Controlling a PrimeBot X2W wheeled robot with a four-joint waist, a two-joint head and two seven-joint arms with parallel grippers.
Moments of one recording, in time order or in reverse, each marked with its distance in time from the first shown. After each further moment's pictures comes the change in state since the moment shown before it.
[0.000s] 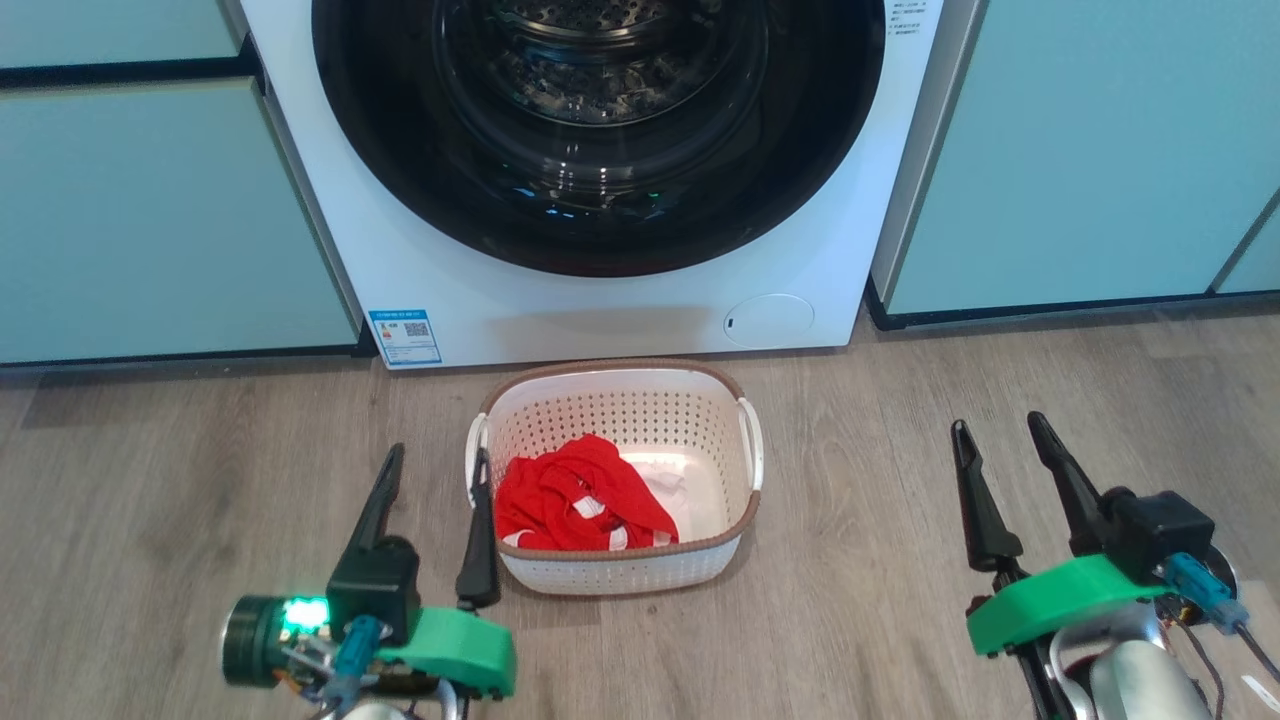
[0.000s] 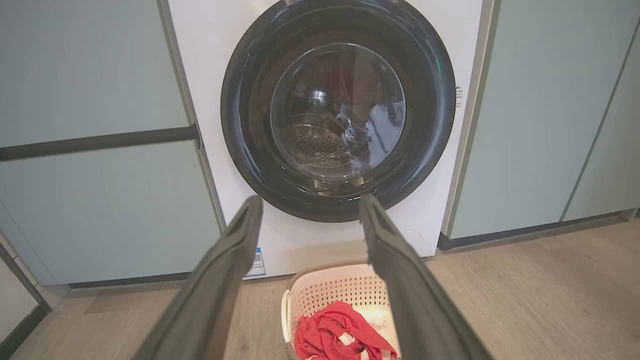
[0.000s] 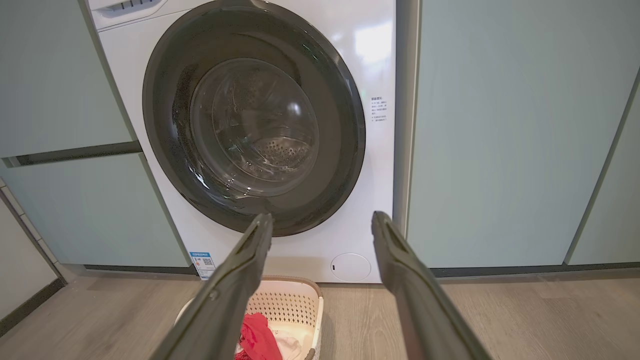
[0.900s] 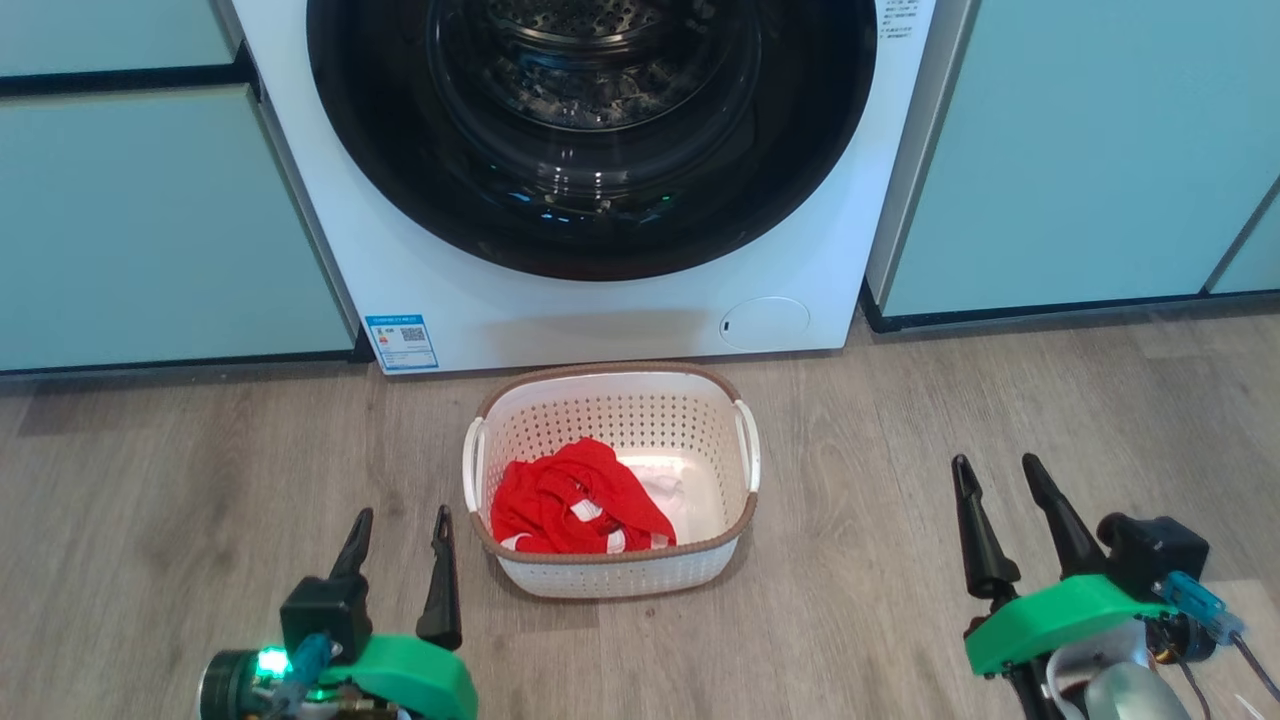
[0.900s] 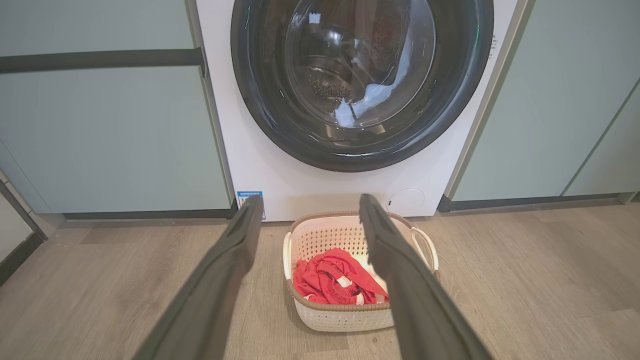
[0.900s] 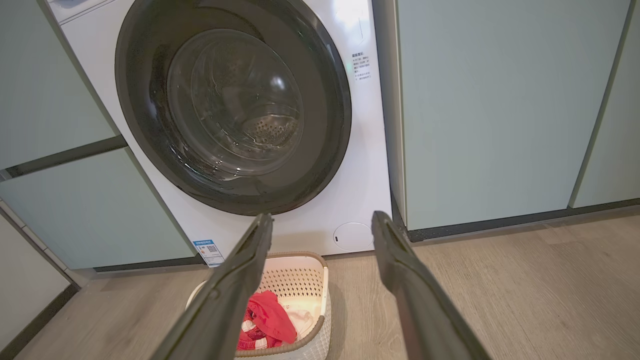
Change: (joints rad) left arm 0.037 -0.041 0.141 0.165 -0.042 -0.139 -0.009; right arm -0.004 -0.001 0.002 0.123 0.089 0.000 -0.016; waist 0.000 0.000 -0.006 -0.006
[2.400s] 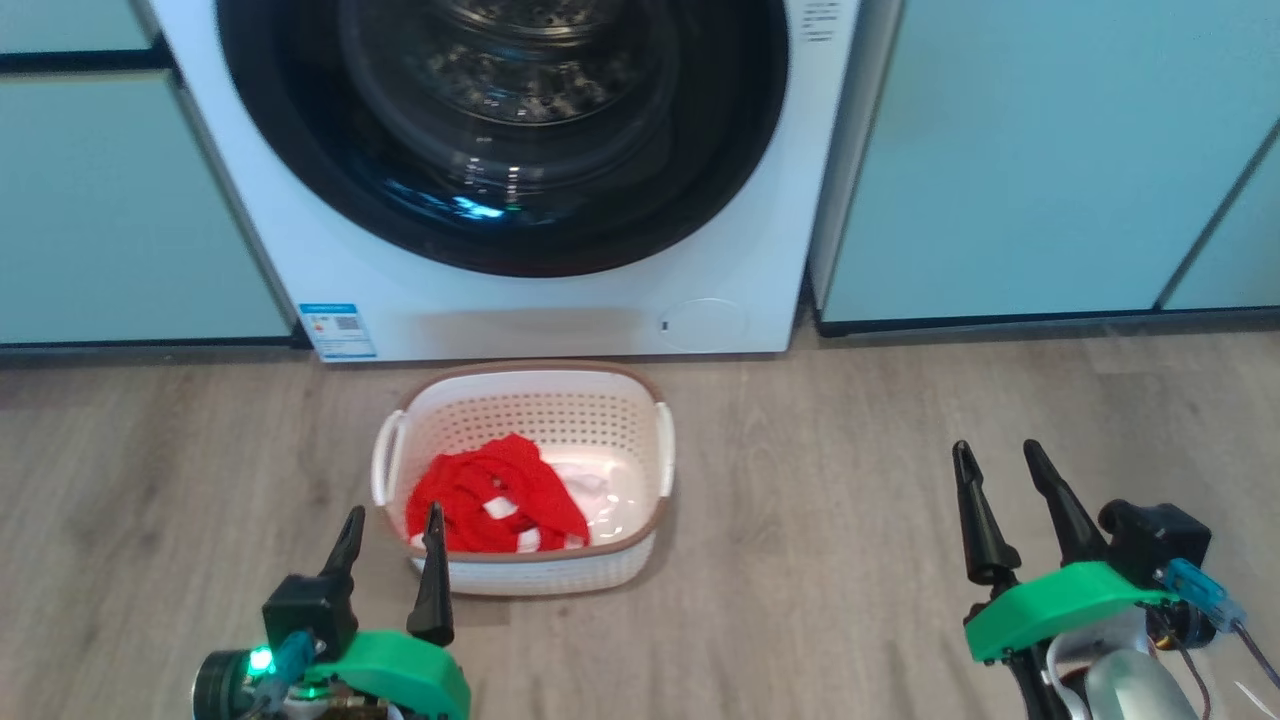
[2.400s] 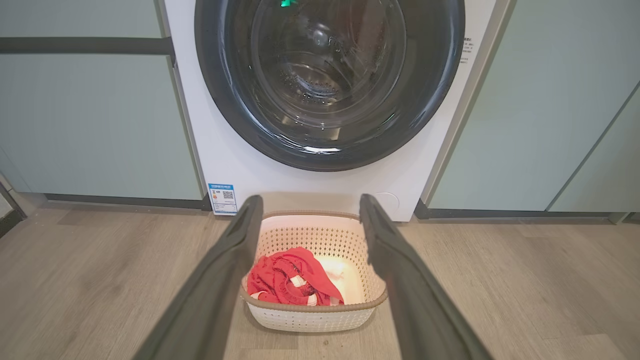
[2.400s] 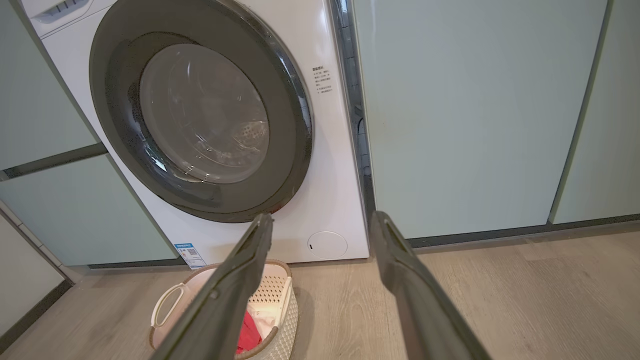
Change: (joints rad) left arm -0.001 -0.001 0.019 -0.004 -0.035 -0.018 0.000; right arm -0.022 0.000 -0.002 0.004 0.000 0.000 0.000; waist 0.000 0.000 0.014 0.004
